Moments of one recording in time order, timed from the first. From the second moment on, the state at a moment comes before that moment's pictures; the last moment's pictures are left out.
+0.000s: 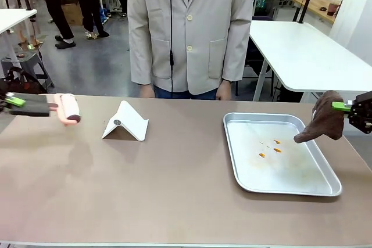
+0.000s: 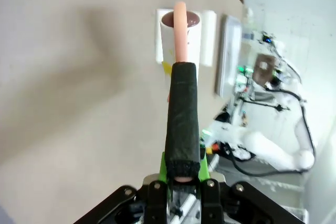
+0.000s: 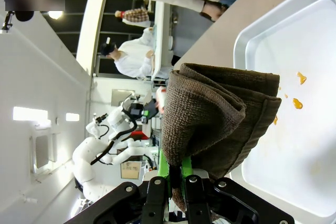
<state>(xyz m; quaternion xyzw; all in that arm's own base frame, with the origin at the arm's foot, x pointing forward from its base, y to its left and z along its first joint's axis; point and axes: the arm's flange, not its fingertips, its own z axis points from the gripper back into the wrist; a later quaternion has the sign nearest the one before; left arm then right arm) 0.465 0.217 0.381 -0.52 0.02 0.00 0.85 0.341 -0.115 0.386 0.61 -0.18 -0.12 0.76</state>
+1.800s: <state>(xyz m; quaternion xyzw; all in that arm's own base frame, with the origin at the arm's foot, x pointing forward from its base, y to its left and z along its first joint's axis) 0.357 0.323 0.385 -0.59 0.10 -0.04 0.80 0.341 -0.115 0.385 0.61 -0.18 -0.12 0.76</state>
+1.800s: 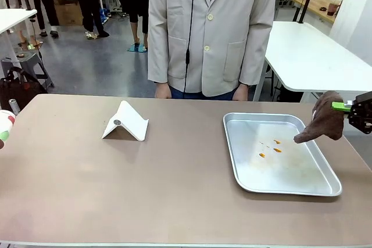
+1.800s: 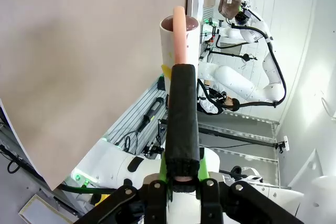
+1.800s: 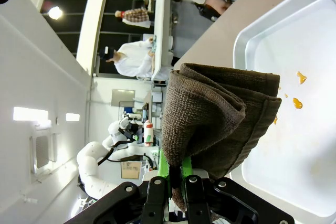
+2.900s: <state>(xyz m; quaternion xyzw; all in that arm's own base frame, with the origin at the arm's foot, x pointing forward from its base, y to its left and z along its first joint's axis) 0.357 0.323 0.384 -0.59 0.10 -0.04 0.80 0.371 -0.061 0.438 0.34 -0.15 -0.02 0.93</state>
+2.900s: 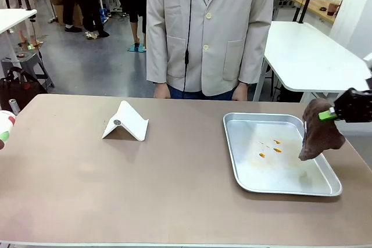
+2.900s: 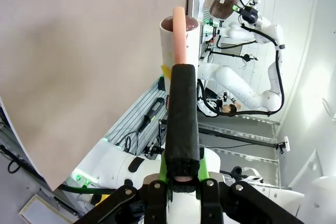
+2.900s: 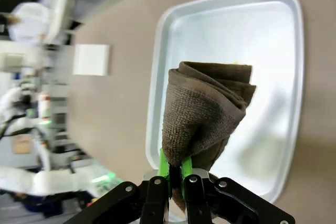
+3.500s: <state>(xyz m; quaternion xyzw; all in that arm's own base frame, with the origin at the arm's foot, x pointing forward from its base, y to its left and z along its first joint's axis) 0.358 0.323 0.384 -0.59 0.10 -0.04 0.80 0.419 -0.028 0.420 0.17 -0.13 -0.05 0.98</state>
